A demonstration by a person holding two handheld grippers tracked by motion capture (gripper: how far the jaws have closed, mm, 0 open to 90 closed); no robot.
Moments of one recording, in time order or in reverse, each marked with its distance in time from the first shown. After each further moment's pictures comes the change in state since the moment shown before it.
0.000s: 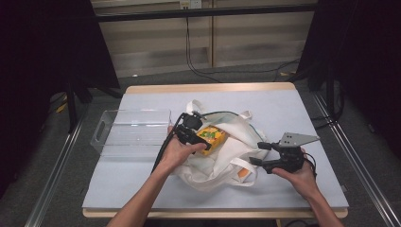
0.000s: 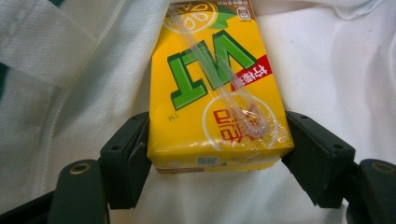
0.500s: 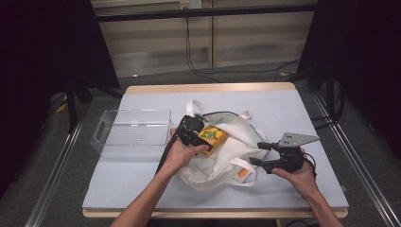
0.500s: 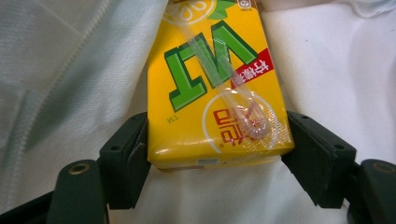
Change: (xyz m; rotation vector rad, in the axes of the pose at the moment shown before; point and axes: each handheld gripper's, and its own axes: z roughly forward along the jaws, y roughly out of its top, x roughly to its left) left arm 0.000 -0.002 0.016 -0.009 0.024 -0.006; right arm 0.000 0.000 0.000 0.001 0.000 0.000
